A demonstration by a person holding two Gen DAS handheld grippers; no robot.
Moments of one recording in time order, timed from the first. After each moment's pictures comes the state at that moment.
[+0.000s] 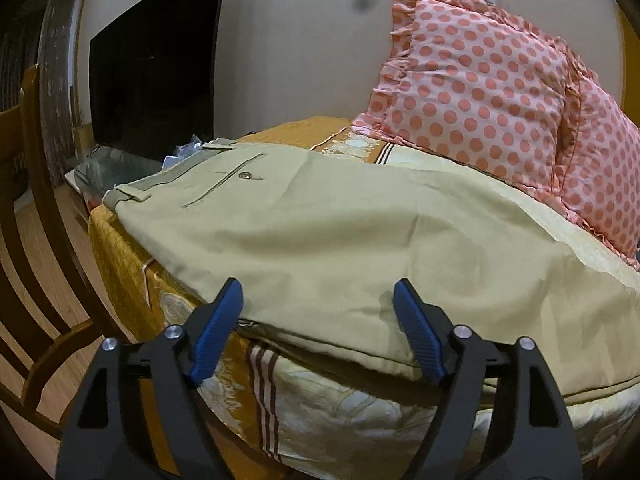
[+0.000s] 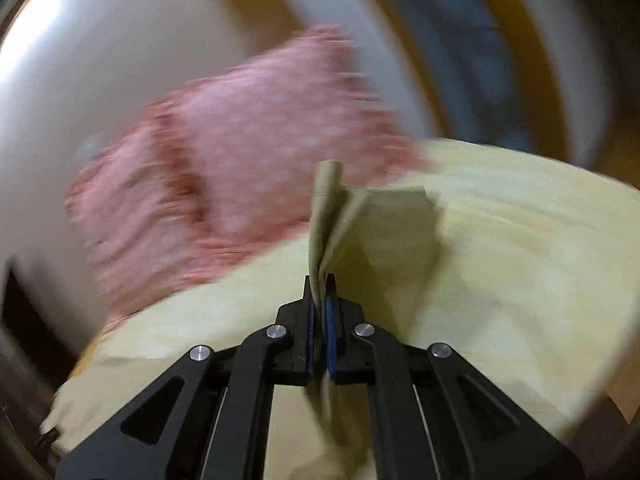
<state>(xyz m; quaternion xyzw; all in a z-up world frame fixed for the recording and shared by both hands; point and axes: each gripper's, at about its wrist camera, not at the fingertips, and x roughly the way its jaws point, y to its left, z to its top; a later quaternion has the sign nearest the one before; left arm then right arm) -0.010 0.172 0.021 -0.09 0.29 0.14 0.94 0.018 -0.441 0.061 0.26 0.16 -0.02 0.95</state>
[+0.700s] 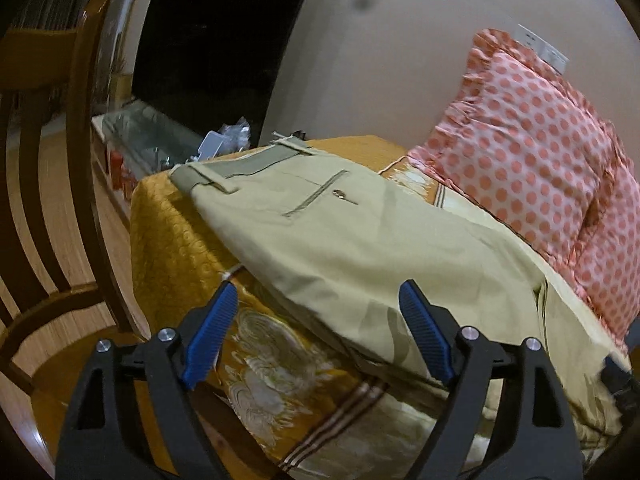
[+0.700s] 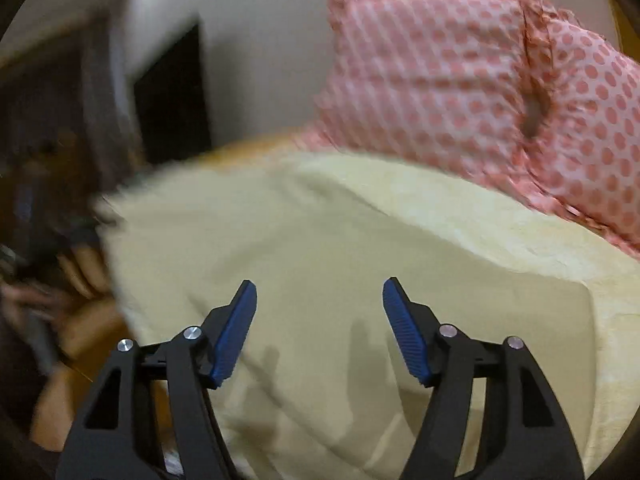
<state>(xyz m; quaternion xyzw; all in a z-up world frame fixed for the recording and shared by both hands) -0.027 0.251 0.020 -0.21 0.26 0.18 0.92 0.052 -0.120 0.039 -0.06 0.31 0.27 0.91</state>
